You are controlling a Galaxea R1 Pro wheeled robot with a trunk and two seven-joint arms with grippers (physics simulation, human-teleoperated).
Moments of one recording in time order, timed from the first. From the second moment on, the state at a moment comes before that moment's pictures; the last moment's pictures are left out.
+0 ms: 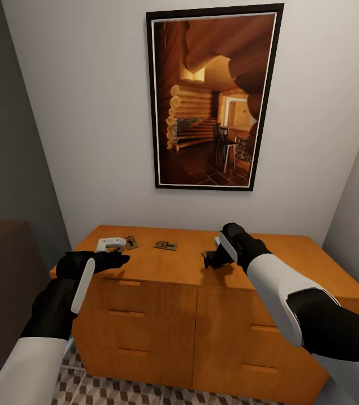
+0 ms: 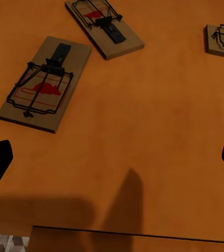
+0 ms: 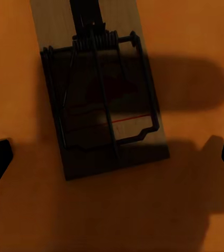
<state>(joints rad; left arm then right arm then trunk) -0.67 0.02 0.01 -1.34 0.11 1.02 -0.01 -1.20 0.12 0.19 -0.36 -0.07 1.04 0.00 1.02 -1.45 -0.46</state>
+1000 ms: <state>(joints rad) -0.67 0.02 0.01 -1.34 0.11 1.00 -0.01 -1.20 0.12 0.19 -0.36 -0.09 1.04 0.01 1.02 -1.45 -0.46</state>
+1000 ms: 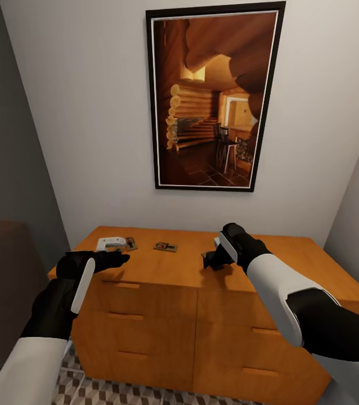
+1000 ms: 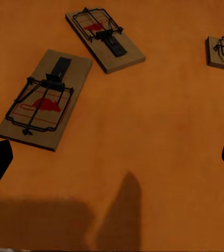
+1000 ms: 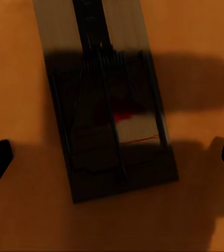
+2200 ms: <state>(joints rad) -0.67 0.02 0.01 -1.34 0.11 0.99 -0.01 -1.20 0.12 0.19 -0.36 -0.06 1.04 0.02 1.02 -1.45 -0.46</state>
